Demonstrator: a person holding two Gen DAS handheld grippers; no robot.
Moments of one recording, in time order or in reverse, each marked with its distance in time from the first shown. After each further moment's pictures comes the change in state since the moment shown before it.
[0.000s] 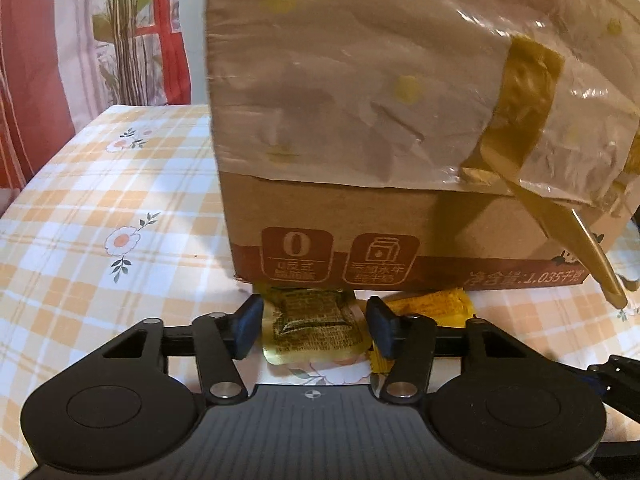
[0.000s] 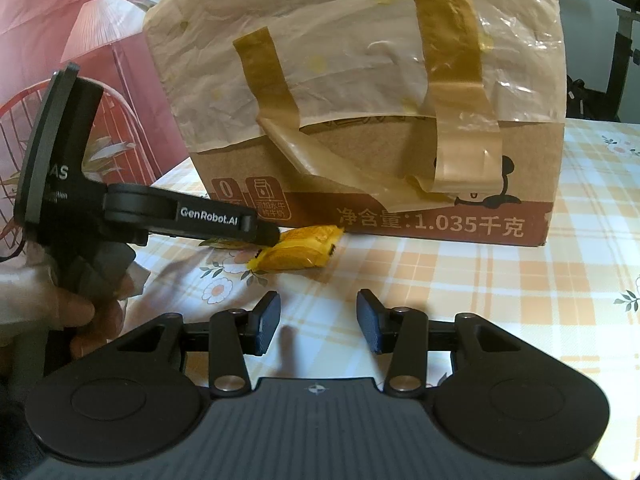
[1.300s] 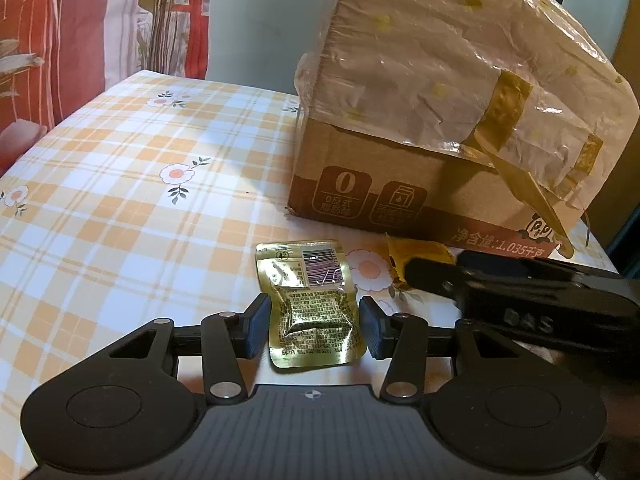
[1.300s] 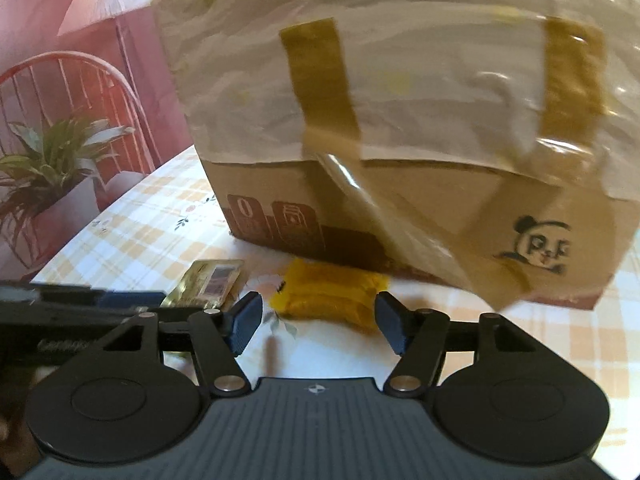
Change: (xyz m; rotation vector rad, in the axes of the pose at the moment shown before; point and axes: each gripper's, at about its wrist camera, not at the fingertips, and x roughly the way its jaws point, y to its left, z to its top) left arm -0.044 0.049 -0.051 -0.115 -0.022 -0.099; right arm 0.048 0.038 0.033 -0.066 0.038 -0.048
